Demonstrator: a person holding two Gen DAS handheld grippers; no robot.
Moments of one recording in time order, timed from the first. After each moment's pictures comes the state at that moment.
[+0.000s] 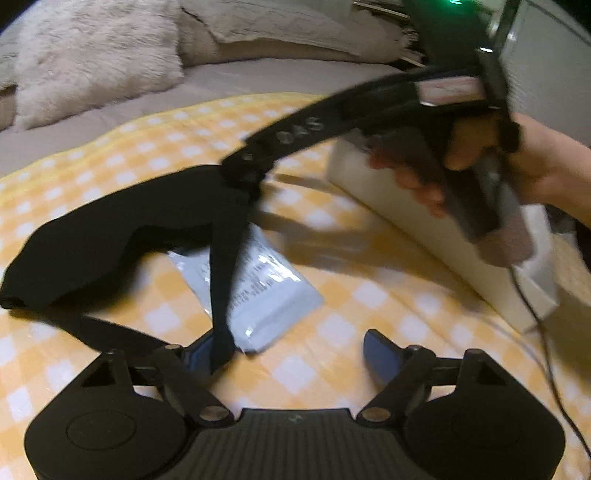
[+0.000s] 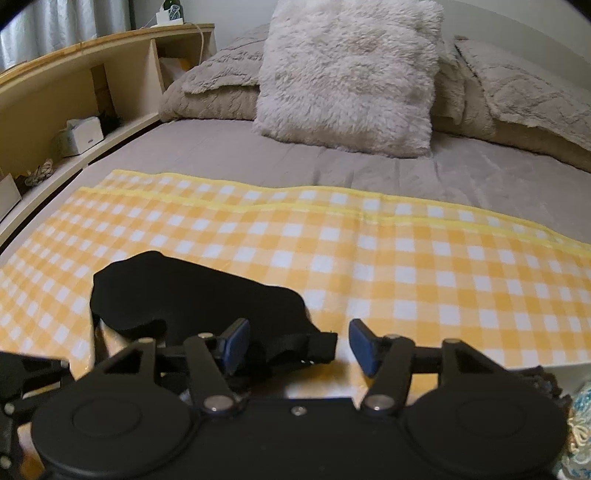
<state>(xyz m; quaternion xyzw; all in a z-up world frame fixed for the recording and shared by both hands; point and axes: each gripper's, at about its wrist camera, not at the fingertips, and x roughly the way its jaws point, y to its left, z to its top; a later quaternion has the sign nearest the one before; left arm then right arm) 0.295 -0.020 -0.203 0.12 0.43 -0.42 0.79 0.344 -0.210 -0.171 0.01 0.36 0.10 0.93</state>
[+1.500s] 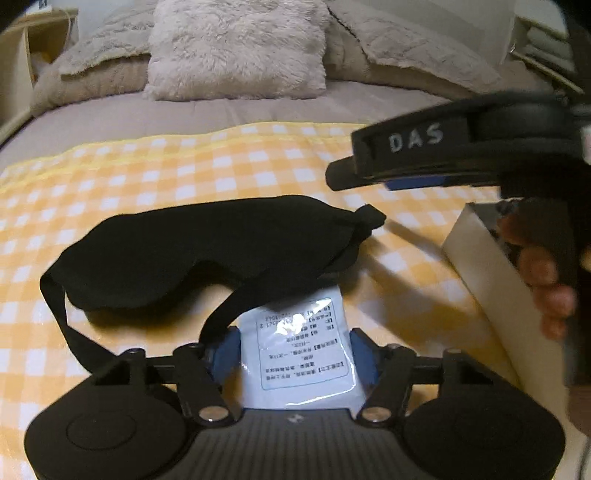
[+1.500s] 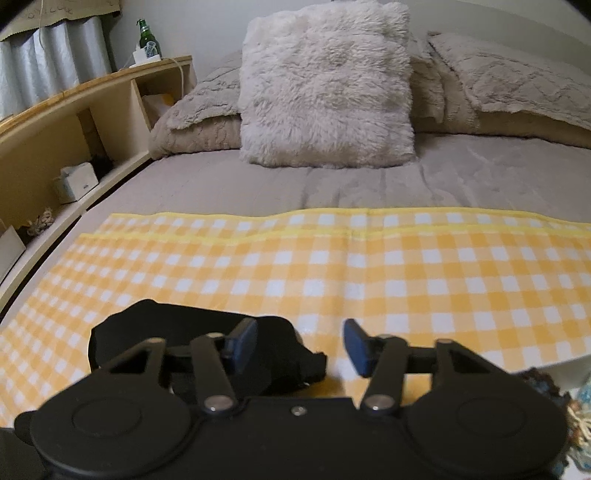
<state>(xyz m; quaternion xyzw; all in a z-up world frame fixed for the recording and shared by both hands) 0.309 -0.072 -0.205 0.05 0.43 -0.17 0.88 0.350 -0.231 -0.165 0.08 0.34 0.10 0.93</state>
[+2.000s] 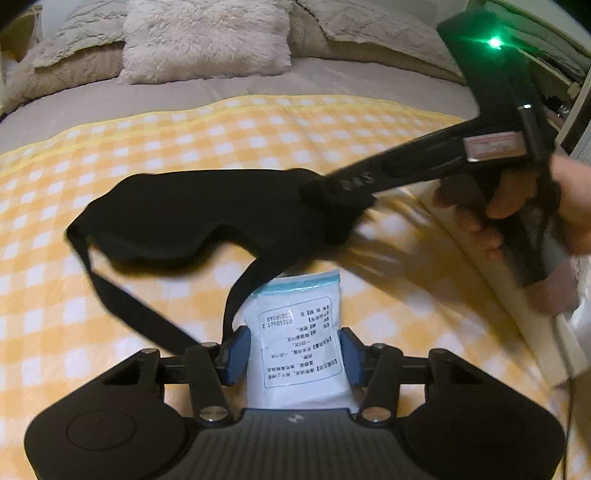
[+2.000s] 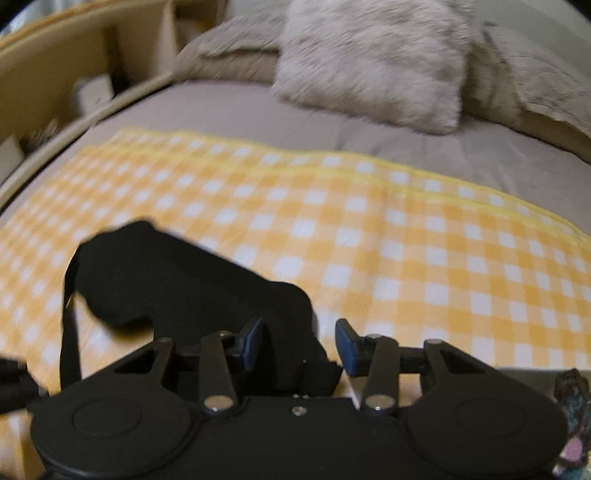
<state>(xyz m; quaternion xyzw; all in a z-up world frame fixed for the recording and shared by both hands) 0.272 -0.016 -0.192 0.07 0.46 -0.25 0.85 0.355 -0.185 -0.190 -0.03 0.41 0.13 0.90</state>
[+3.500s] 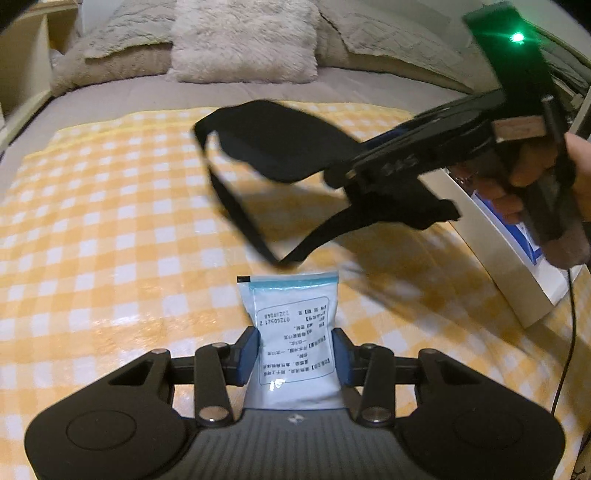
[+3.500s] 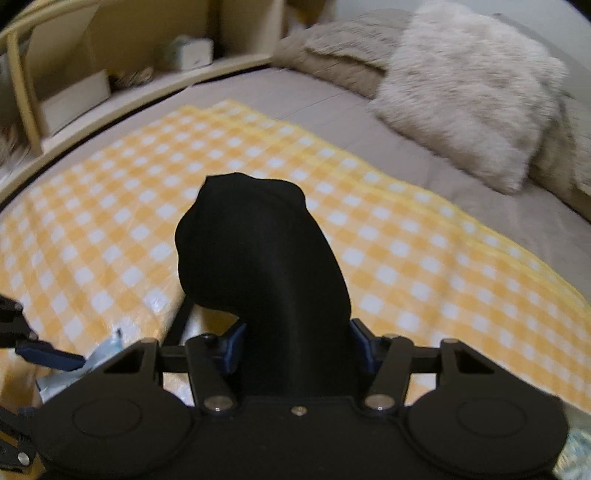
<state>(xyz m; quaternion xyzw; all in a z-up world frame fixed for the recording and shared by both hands) 0.190 0.060 -0.149 0.06 0.46 -0.22 0.86 0.294 -0.124 -0.141 -0.12 0.40 0.20 0.89</state>
